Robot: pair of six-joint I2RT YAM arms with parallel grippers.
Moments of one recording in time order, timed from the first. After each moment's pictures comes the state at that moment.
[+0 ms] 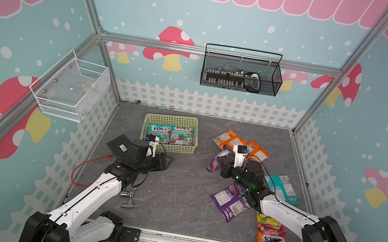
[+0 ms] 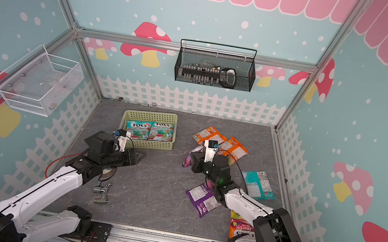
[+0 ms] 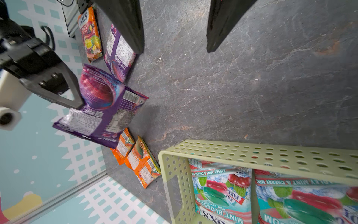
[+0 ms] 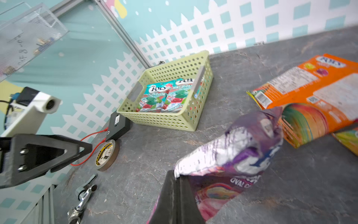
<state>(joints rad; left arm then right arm) -0.29 1.03 0.66 -0.25 0.32 -0.58 0.51 1.32 0.58 0.49 -0.26 0.44</state>
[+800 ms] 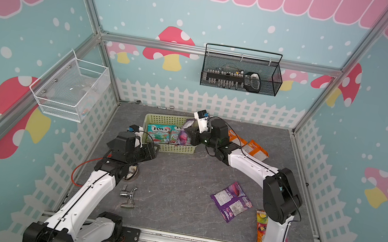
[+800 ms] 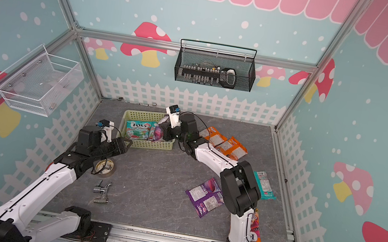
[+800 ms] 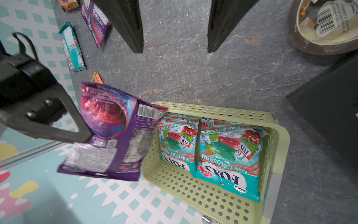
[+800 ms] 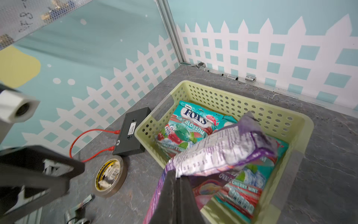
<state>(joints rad) -0.10 1.00 0.72 -0.31 0.27 -0.52 0.65 1.99 1.51 0.16 -0.36 0.24</state>
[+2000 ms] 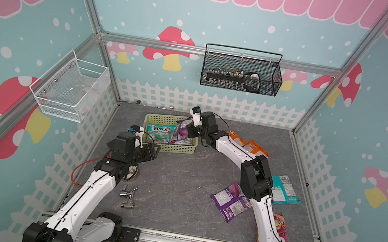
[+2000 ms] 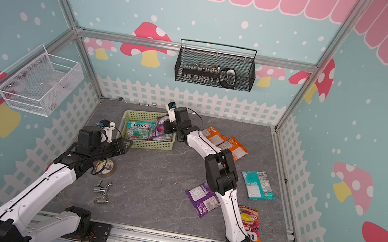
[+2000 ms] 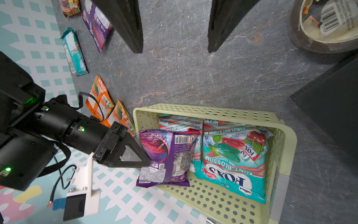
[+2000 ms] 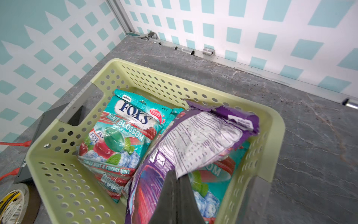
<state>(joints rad) -0.10 1.00 0.72 -0.31 0.28 -0.51 0.60 2.37 1.98 -0.15 -0.21 0.16</state>
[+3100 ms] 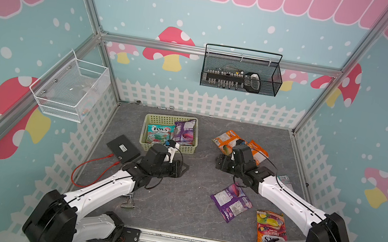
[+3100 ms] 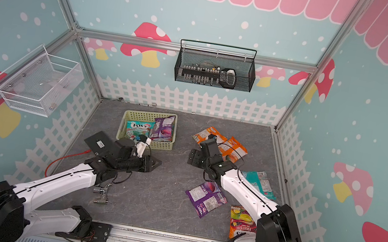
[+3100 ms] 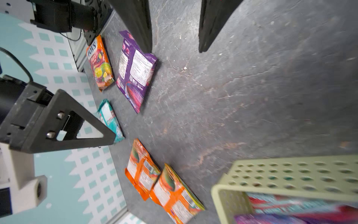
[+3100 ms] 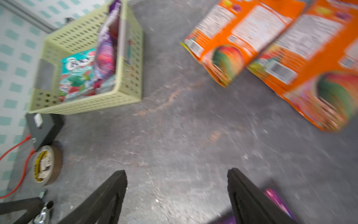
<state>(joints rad) -0.57 1.21 0.67 -0.09 0.32 -0.60 0.58 1.36 0.94 -0.42 0.12 0.66</state>
